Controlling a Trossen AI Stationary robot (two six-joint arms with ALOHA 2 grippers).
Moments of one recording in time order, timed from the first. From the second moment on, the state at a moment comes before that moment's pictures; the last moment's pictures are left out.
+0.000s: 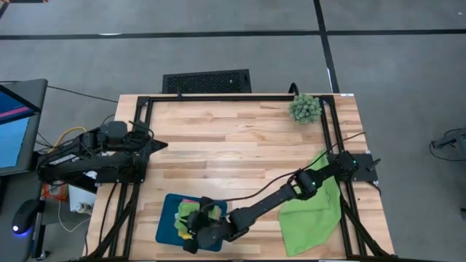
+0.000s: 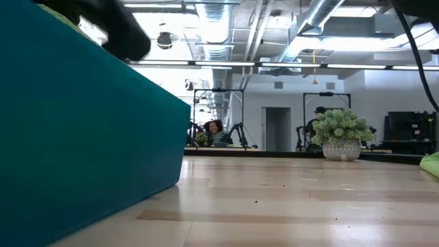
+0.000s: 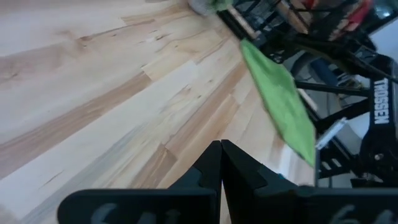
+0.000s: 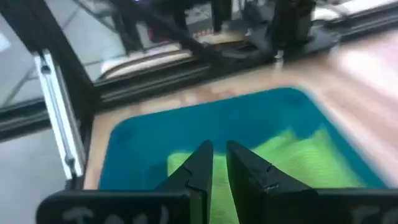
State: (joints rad) left arm 0.26 0.26 0.58 -0.76 0.08 -0.71; right arm 0.49 2.66 2.33 -0.16 0.62 0.42
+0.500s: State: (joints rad) left arm 0.26 0.26 0.58 -0.82 0.04 -0.70; right arm 0.48 2.74 2.32 -0.12 0.57 0.53
